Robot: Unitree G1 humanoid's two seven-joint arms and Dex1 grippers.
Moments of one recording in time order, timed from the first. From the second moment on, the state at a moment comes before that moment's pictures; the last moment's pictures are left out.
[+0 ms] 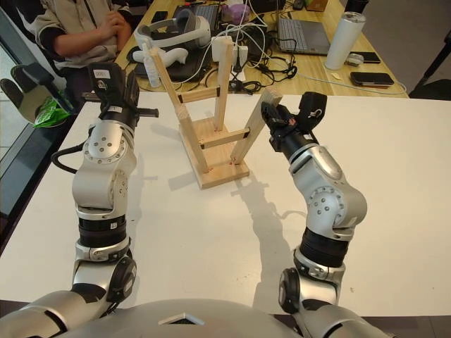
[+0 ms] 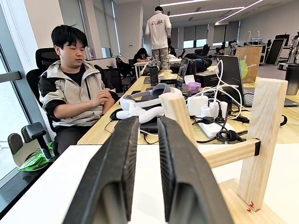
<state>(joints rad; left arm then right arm) -0.50 0.08 0.02 -0.26 0.05 0.65 0.11 -0.39 -0.01 -0.34 -0.36 0.60 0.91 0.06</state>
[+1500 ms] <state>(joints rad) -0.71 0.20 -0.04 -0.06 0.09 0.53 -0.07 -0.49 0.08 -0.66 0.13 1.13 0.24 -0.70</state>
